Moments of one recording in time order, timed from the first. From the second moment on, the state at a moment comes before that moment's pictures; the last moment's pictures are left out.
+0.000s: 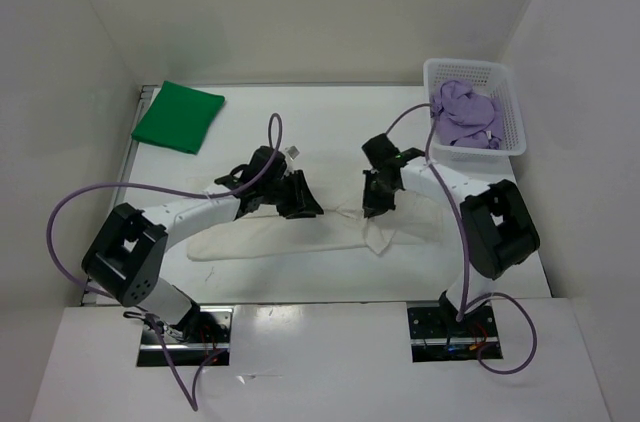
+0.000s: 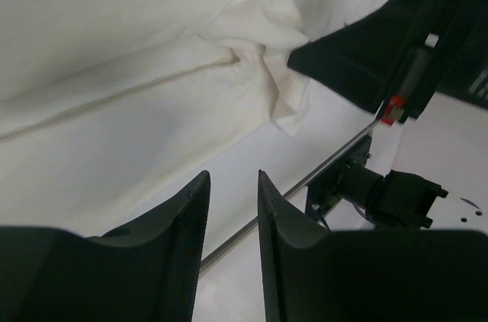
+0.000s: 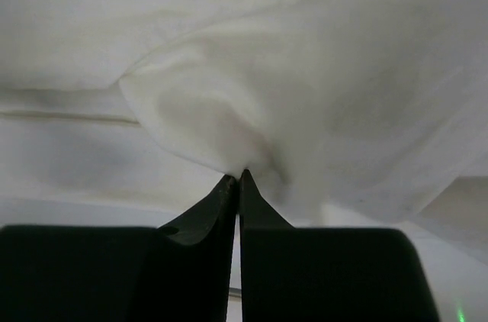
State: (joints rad) left arm -0.58 1.51 0.88 -0.15 0.40 -0.87; right arm 0.53 1.66 1.07 -0.68 -0.02 0.63
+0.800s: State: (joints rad) left arm -0.75 1.77 1.09 -0.06 0.47 -0.96; right arm 0.24 1.39 1.03 -0.69 -0.11 0.56
